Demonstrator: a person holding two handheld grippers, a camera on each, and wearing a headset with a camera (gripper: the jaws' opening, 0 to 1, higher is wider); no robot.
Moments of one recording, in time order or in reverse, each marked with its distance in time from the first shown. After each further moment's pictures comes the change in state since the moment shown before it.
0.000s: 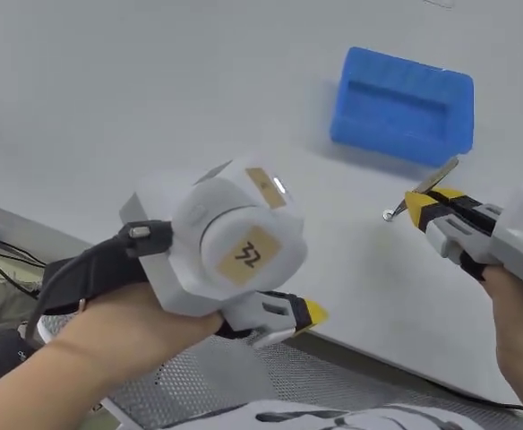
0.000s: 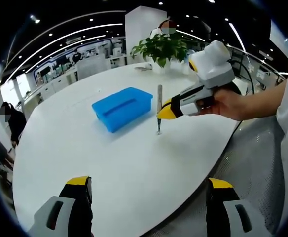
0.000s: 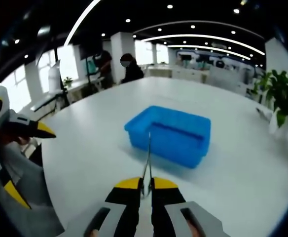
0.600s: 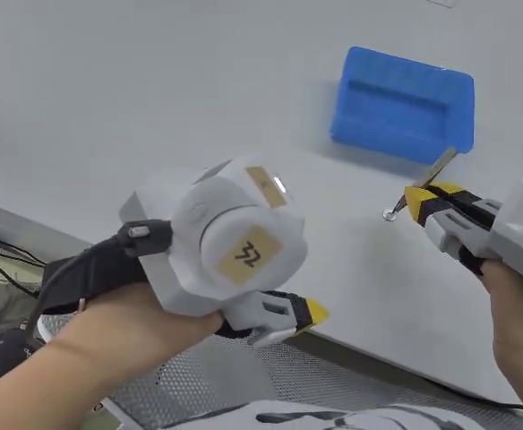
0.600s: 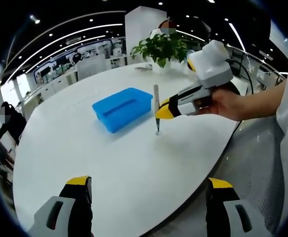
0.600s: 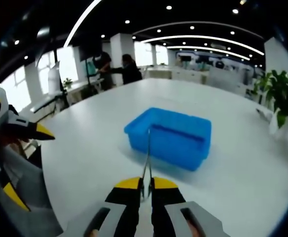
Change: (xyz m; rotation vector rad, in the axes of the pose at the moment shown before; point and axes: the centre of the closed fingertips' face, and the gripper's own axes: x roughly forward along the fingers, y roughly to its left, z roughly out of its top) left arm 0.000 0.001 0.000 0.001 -0.001 0.002; right arm 0.004 -0.001 0.002 -0.002 -0.009 -0.004
